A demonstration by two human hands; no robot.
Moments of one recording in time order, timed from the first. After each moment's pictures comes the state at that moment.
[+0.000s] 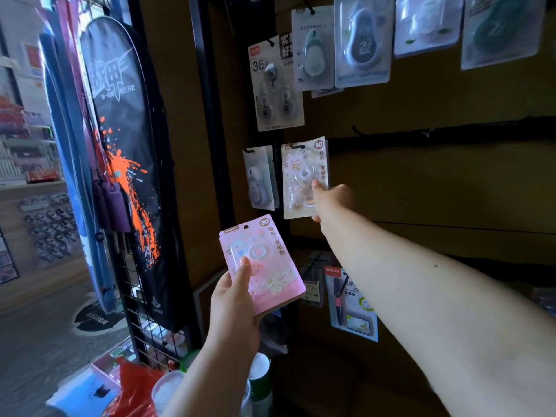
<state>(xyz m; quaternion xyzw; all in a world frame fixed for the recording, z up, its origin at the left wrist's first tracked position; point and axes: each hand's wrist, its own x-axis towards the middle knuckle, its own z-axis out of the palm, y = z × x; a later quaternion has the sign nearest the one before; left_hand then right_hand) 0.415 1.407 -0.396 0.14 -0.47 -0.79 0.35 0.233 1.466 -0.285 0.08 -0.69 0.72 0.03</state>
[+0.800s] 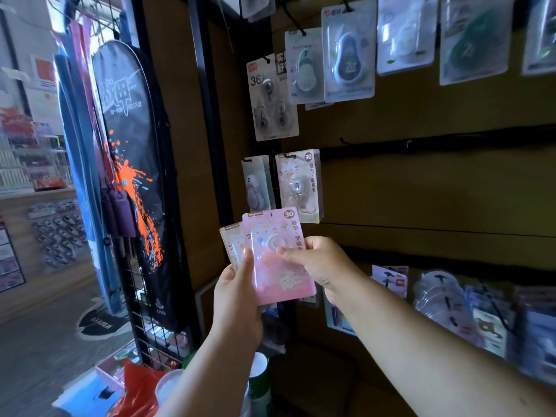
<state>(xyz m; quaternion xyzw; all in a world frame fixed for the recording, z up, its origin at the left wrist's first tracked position) 0.424 1.434 -0.373 0.13 -0.48 -0.78 0.37 0.329 1.527 -0.342 0.30 -0.66 0.68 -0.15</state>
